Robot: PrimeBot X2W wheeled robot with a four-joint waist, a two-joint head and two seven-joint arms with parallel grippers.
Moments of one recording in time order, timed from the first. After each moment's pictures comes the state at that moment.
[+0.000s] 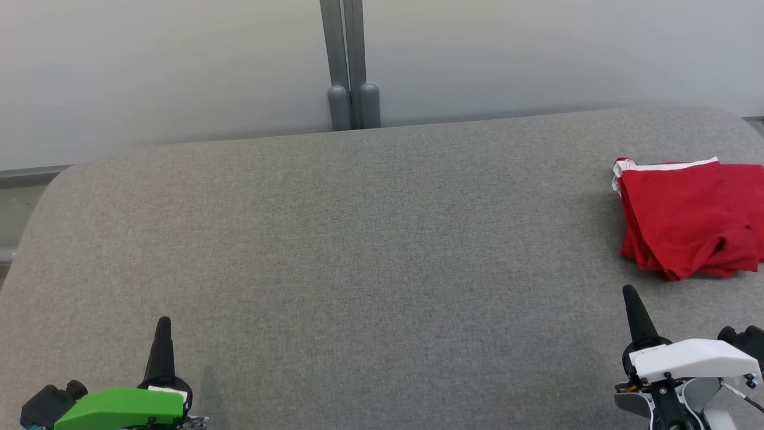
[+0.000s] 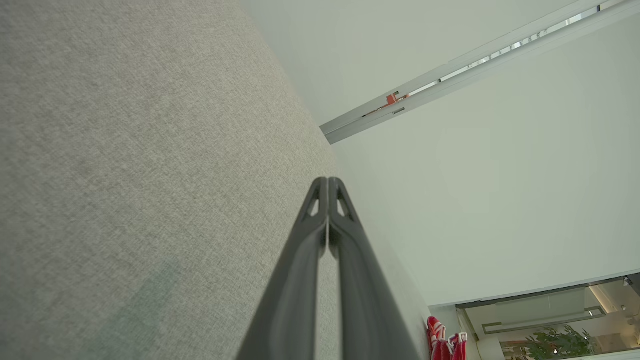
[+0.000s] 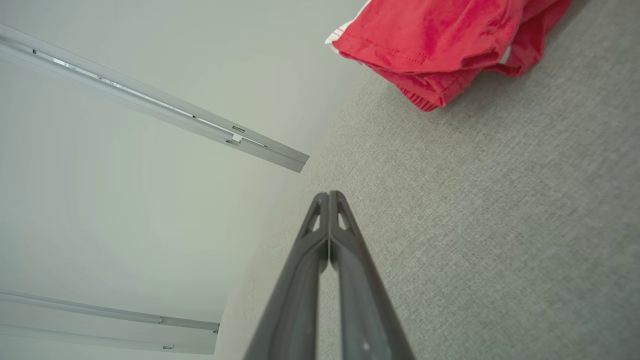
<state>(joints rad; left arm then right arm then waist) 0.01 0.04 0.08 0.22 -1.15 -0.11 -0.01 -0.04 -0.04 -0.11 0.25 1.07 0.13 -0.01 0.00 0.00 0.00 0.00</state>
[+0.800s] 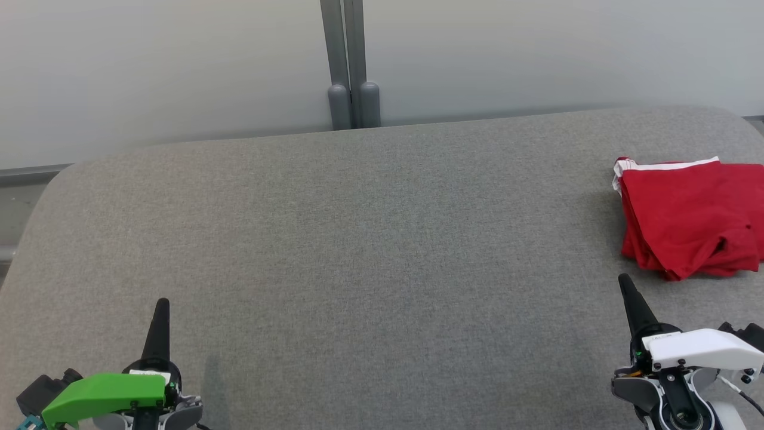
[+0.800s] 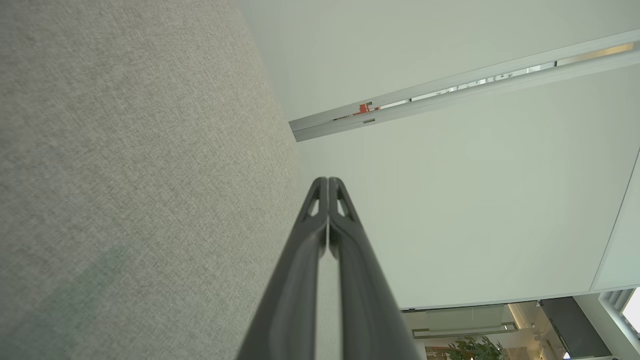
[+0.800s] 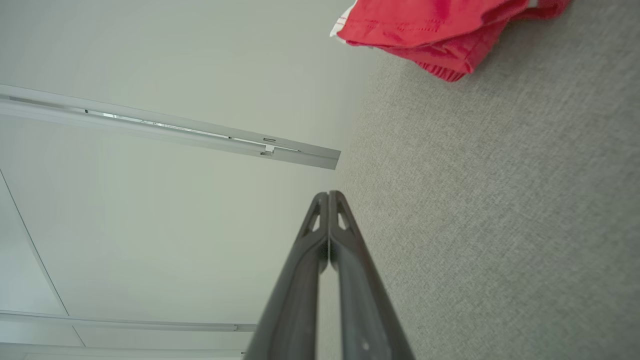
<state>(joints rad) -0.04 0.04 0.10 0.23 -1.36 -0.12 0.04 -0.07 -0.05 -0.11 0.25 1.31 0.13 0.05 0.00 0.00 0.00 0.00</state>
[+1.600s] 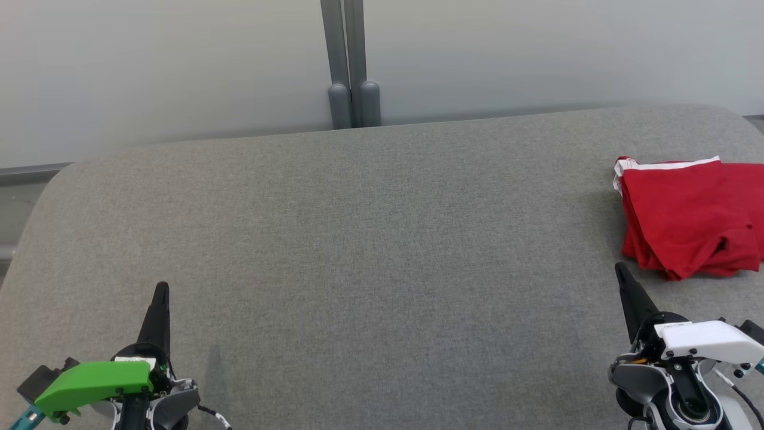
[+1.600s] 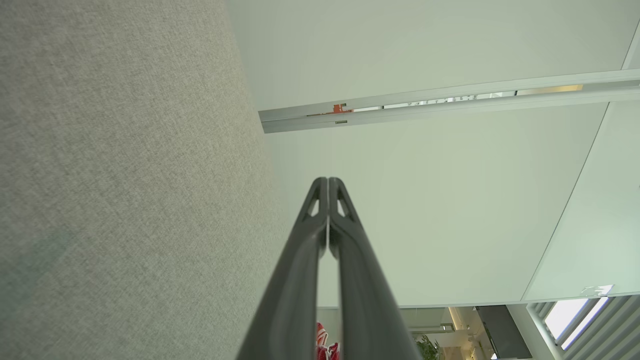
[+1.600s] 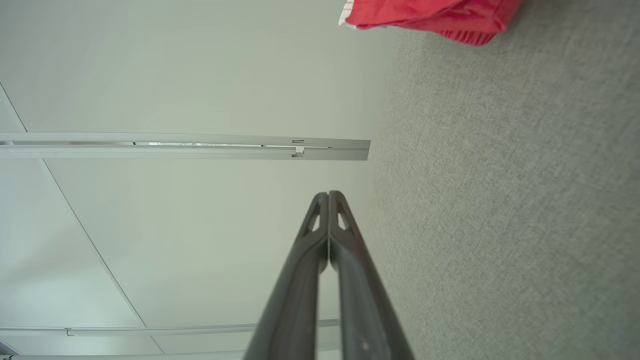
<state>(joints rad) -0.08 0.05 0.11 0.24 -1.53 -0.12 0.09 -0.09 -0.05 -0.11 0.25 1.52 0.13 0.09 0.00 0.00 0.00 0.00</state>
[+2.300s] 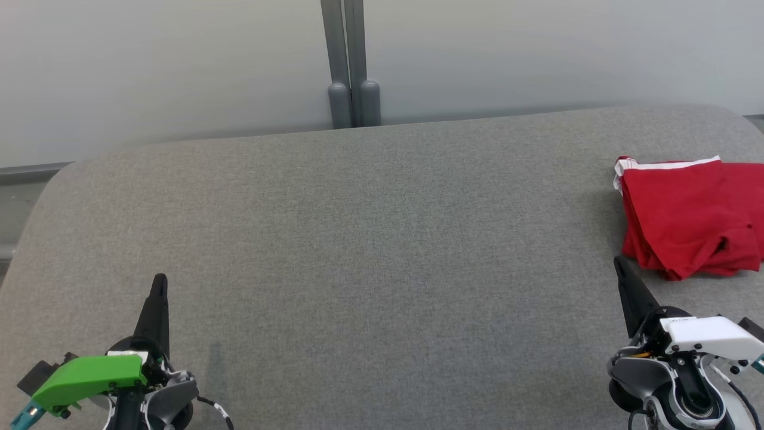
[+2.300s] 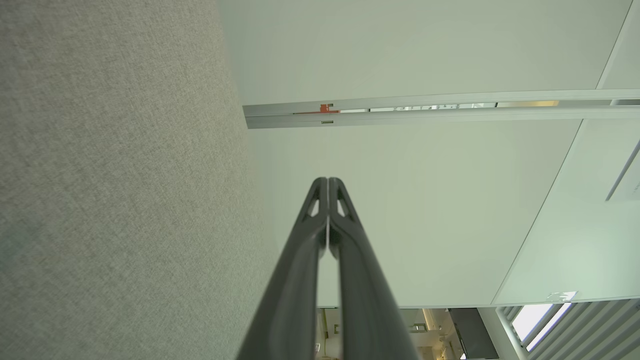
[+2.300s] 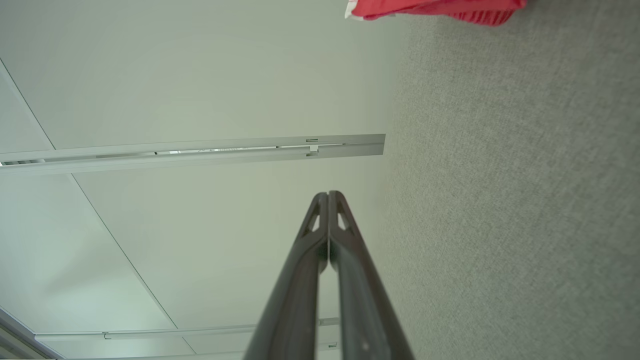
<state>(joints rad) -0.10 0.05 0.11 0.25 -1.61 -0.13 0.11 -0.11 -0.05 -0.11 0.25 1.61 0.13 0.11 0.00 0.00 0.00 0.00</state>
